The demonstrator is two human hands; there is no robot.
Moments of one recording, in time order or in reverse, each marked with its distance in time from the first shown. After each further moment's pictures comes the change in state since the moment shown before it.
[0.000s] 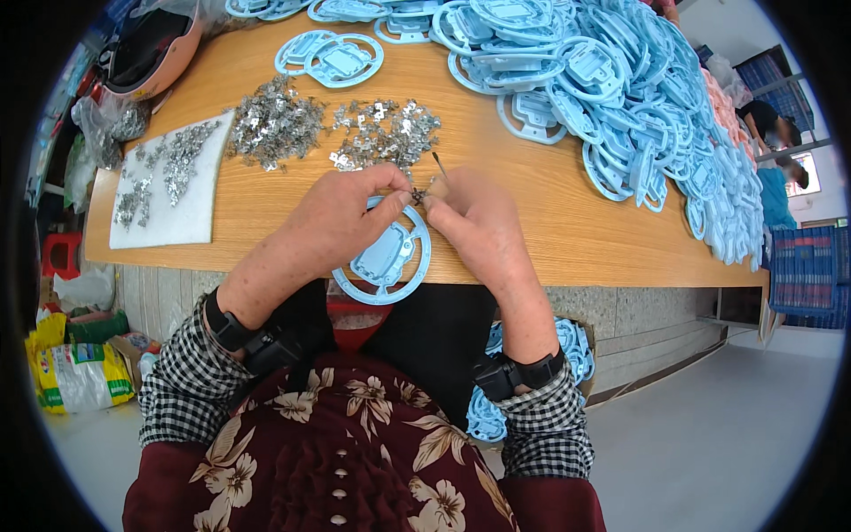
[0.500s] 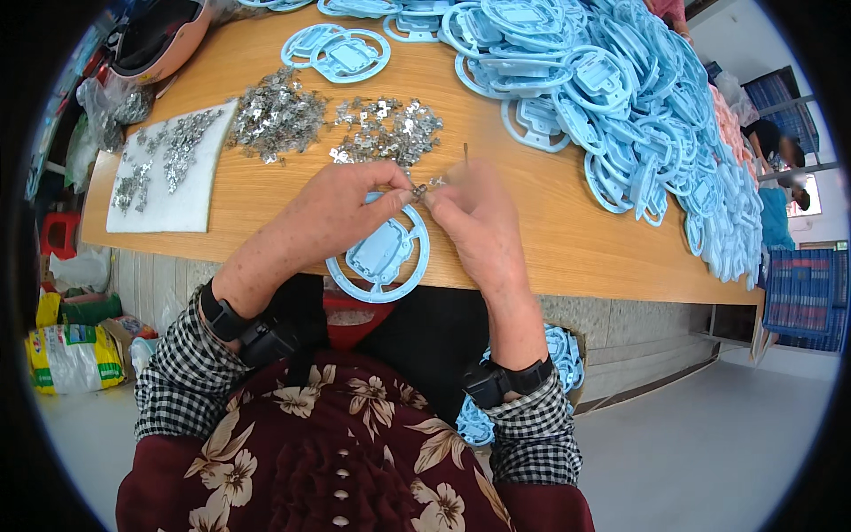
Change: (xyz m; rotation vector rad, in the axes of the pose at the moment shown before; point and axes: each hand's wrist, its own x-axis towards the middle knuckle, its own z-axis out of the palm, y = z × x) left_hand 0.006 -0.010 0.003 -0.011 0.006 -0.001; right_hand 0.002 0.005 0.002 0.198 0.049 0.040
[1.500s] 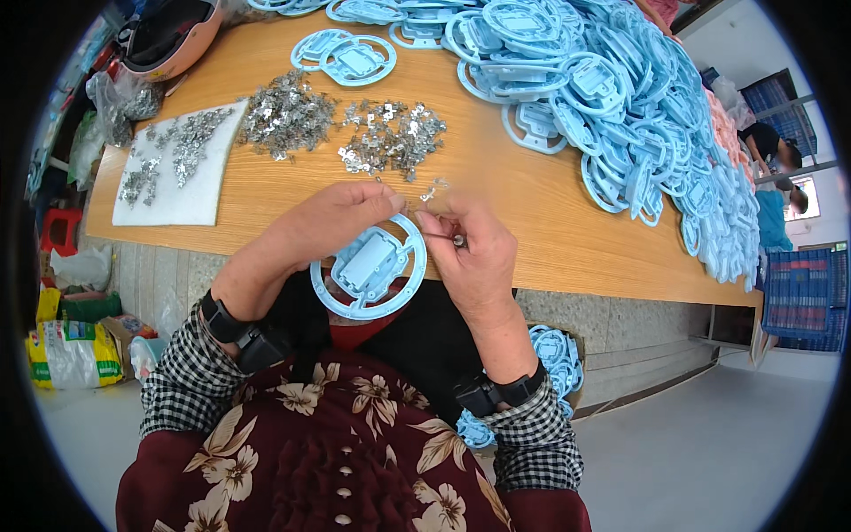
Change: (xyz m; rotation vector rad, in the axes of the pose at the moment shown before) left_hand -0.020 -0.006 -0.002 -0.580 -0.261 -0.302; right_hand -0.033 0.004 0.021 -0.335 0.242 -0.493
